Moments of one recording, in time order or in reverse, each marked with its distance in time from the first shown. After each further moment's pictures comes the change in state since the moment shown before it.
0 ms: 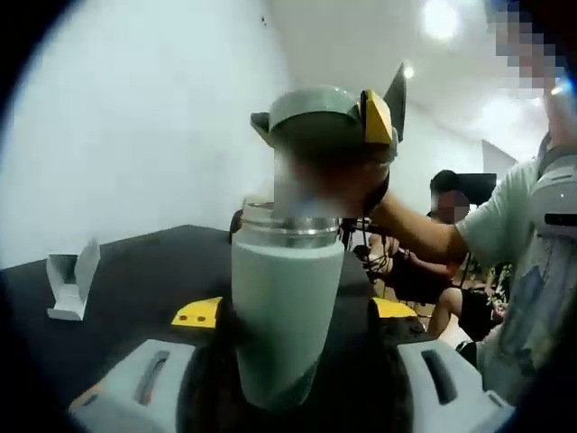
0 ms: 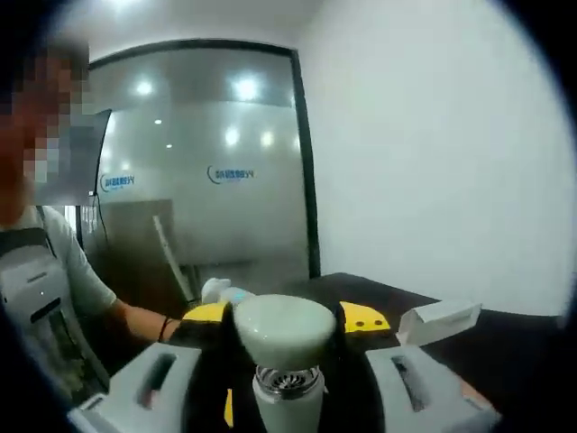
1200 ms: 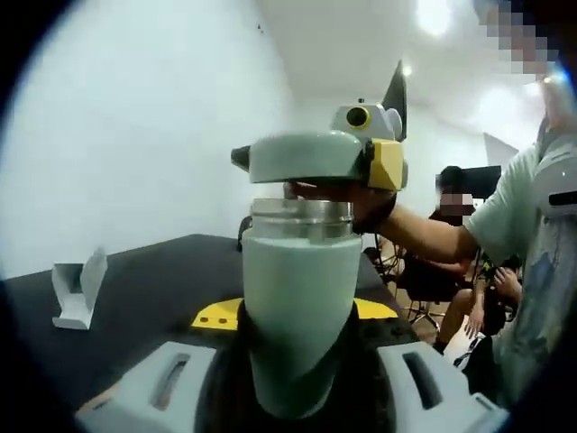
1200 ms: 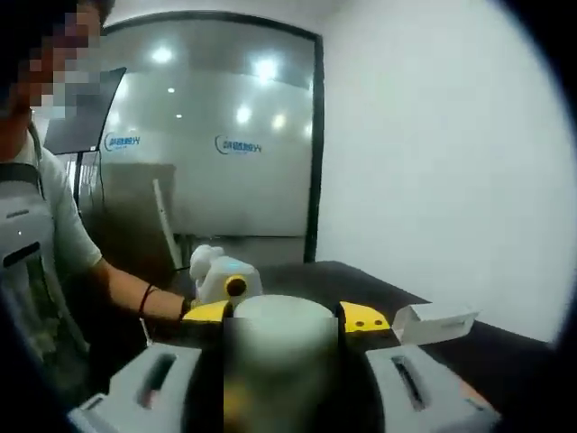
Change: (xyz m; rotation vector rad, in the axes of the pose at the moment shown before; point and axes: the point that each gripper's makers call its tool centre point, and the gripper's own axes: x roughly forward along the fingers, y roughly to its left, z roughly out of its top) left arm 0.002 0.017 -0.001 0.048 -0.030 0.043; right arm 0.017 0.001 -0.042 -0.137 0.068 -0.006
